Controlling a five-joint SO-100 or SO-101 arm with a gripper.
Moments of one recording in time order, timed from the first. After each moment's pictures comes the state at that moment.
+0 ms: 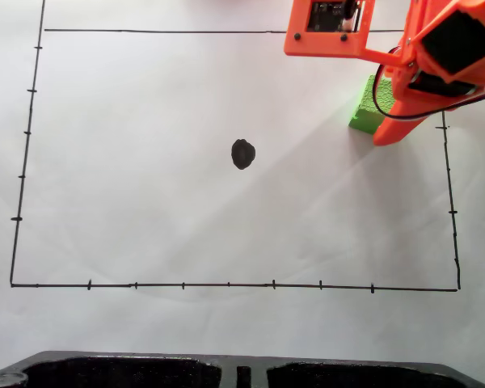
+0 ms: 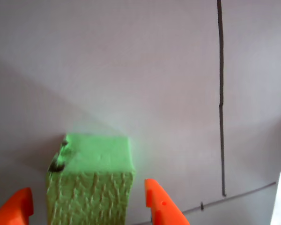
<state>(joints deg) -44.5 82.6 99.7 77.3 67.6</state>
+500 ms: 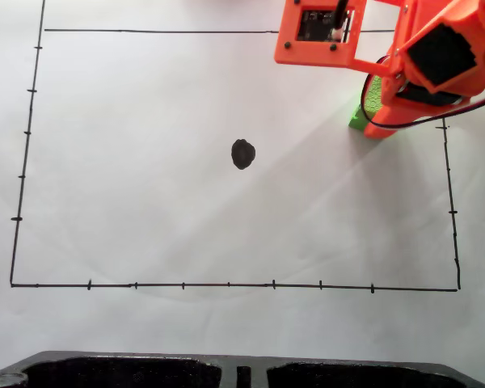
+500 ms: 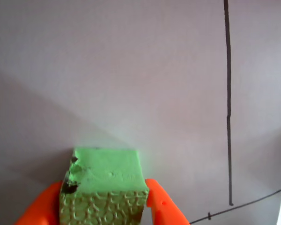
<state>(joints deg) -42.5 82.0 99.7 77.3 65.7</state>
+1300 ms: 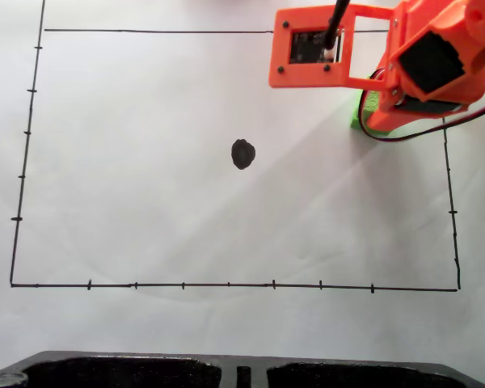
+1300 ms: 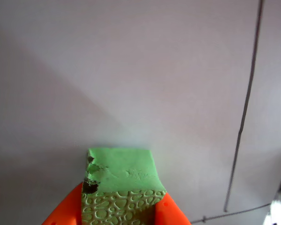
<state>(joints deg) -39.0 85.1 99.7 77.7 52.1</state>
